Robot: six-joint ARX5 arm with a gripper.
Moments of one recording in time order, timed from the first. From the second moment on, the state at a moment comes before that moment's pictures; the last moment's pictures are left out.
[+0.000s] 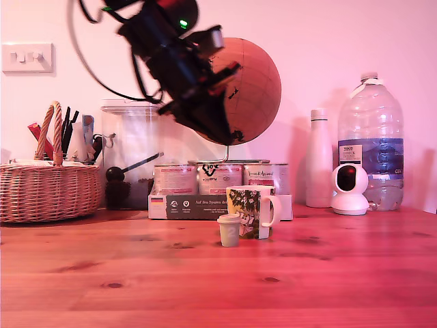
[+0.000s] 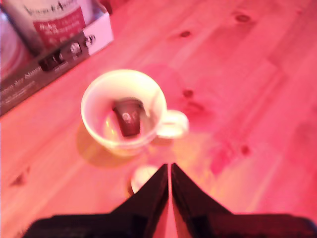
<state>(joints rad) -0.58 1.87 1.56 -0.53 0.30 0.13</state>
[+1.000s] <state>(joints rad) -0.58 1.39 0.80 0.15 0.31 0.03</state>
